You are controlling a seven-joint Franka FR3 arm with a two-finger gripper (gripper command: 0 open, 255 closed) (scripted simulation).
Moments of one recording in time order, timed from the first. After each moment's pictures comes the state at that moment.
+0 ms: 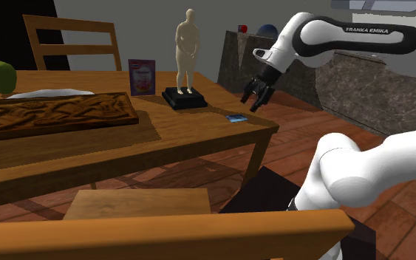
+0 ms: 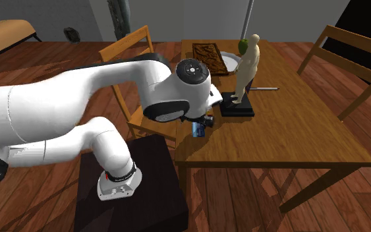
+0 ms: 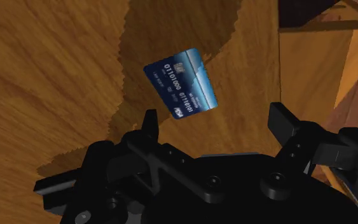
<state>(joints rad) 0.33 -0.92 -0.57 -2.59 -0.08 1.93 -0.95</state>
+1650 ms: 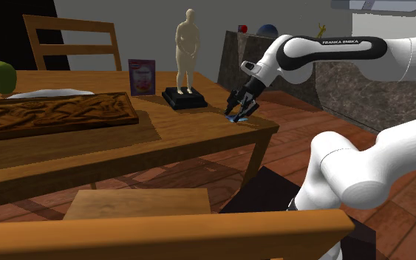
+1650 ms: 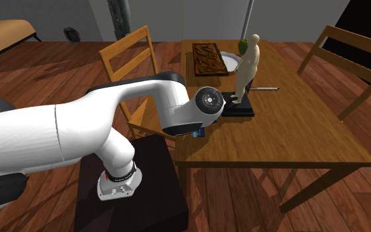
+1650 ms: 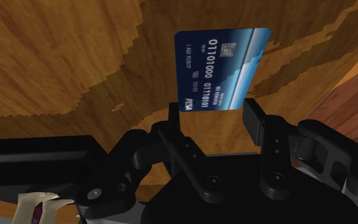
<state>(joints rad) 0.55 -0.88 -0.81 -2.64 -0.03 2.12 -1.31</state>
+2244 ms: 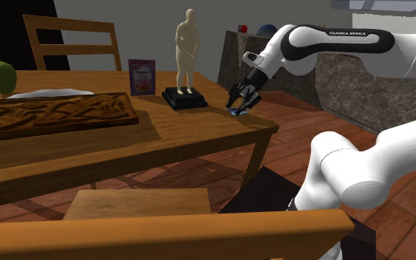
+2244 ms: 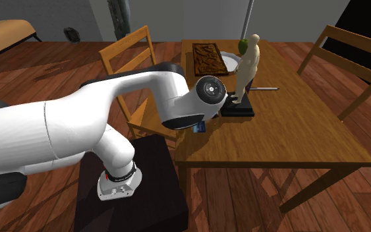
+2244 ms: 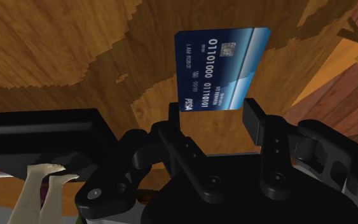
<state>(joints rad) 0.55 -0.89 -0.77 -2.58 -0.02 2.04 -1.27</state>
